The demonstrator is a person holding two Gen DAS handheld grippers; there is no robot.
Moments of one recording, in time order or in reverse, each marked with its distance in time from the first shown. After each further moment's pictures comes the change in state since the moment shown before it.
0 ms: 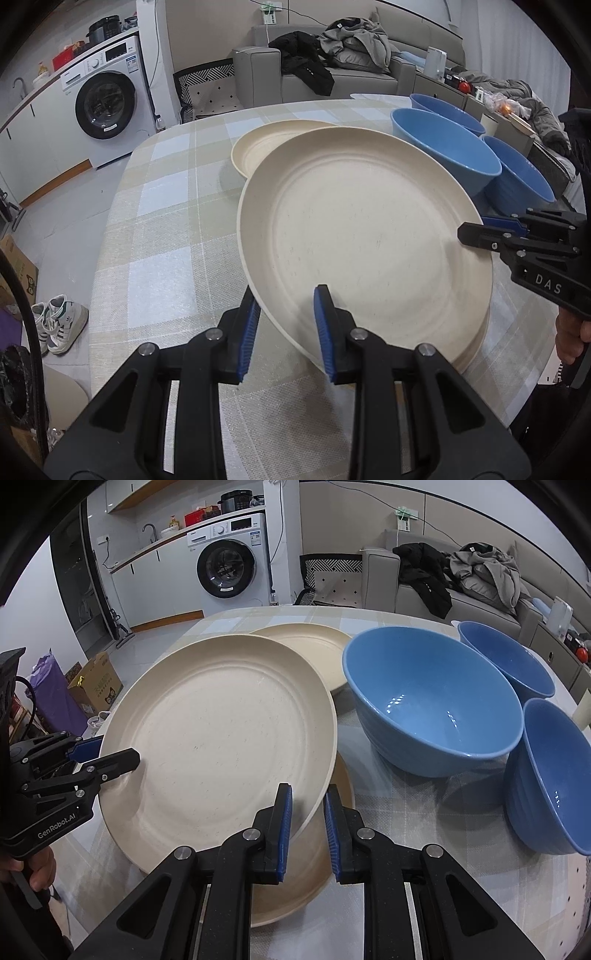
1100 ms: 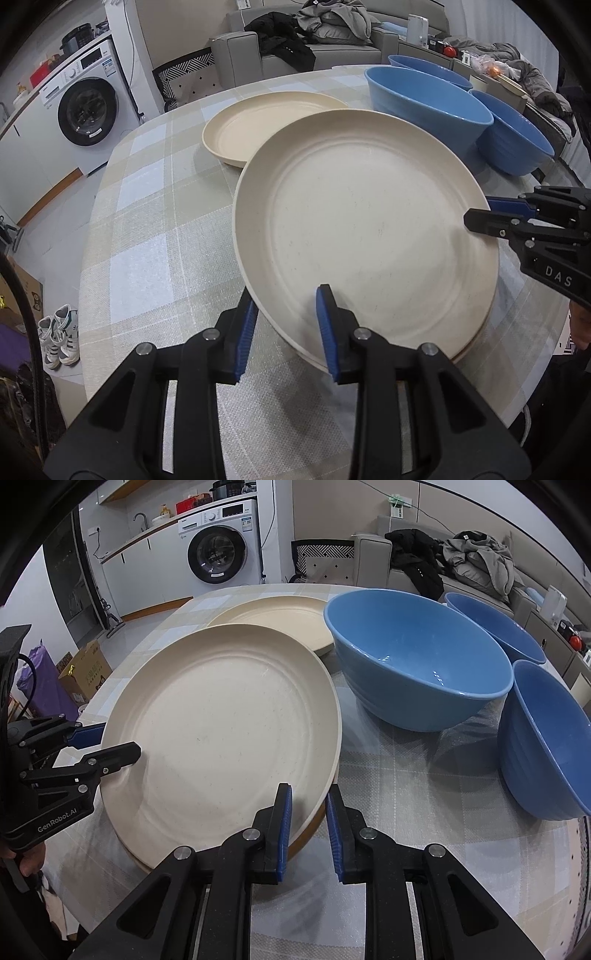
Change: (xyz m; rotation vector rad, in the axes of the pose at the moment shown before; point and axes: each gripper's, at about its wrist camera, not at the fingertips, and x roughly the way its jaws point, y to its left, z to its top) left arm 0.020 -0.021 -0.011 0.107 0.079 0.005; right arm 0.004 0.000 -0.020 0.004 0.053 -0.037
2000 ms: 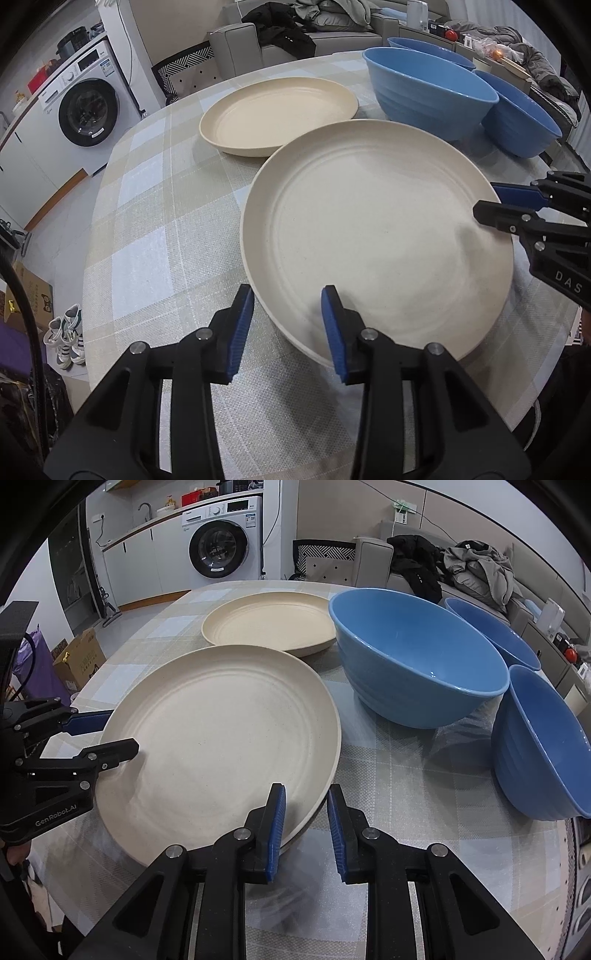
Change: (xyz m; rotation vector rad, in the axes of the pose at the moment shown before) left arm 0.009 -0.005 -0.003 0.031 0.041 0.037; right arm 0.005 0.006 -0.012 -0.048 -0.002 -0.050
